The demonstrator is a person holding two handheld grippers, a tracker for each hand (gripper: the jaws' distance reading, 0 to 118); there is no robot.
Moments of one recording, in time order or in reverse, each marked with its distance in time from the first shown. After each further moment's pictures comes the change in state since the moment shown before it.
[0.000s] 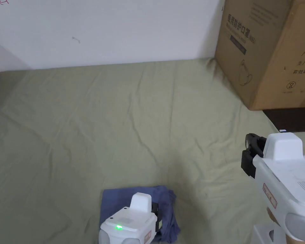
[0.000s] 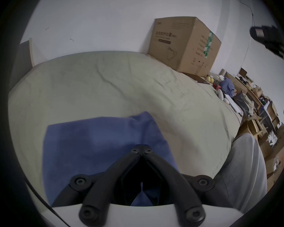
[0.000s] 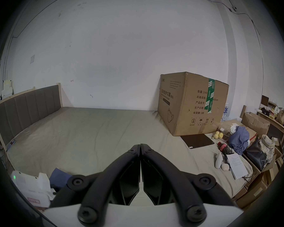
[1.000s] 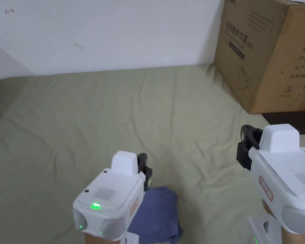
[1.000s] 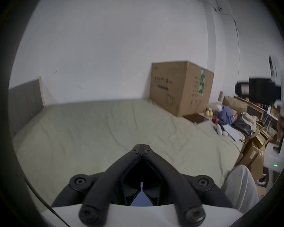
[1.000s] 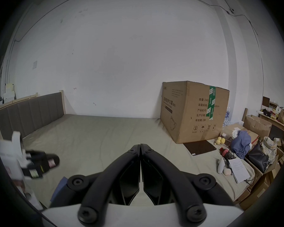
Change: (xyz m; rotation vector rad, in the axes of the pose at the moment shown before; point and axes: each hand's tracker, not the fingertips) left arm -0.010 0.109 0.129 0.441 0.093 -0.093; right arm -0.019 0.024 0.016 0.079 0.026 -0.011
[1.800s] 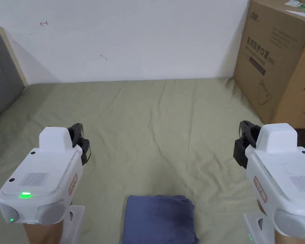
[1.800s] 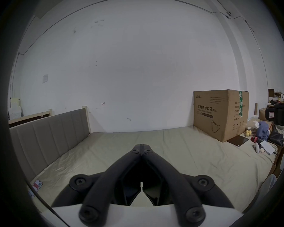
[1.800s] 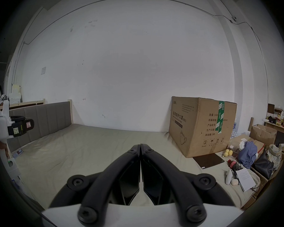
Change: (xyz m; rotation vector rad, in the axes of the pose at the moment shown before) left arm -0.118 0.039 0.068 0.203 0.372 -0.048; right arm -0.043 0.023 0.001 0.116 0.055 0.019
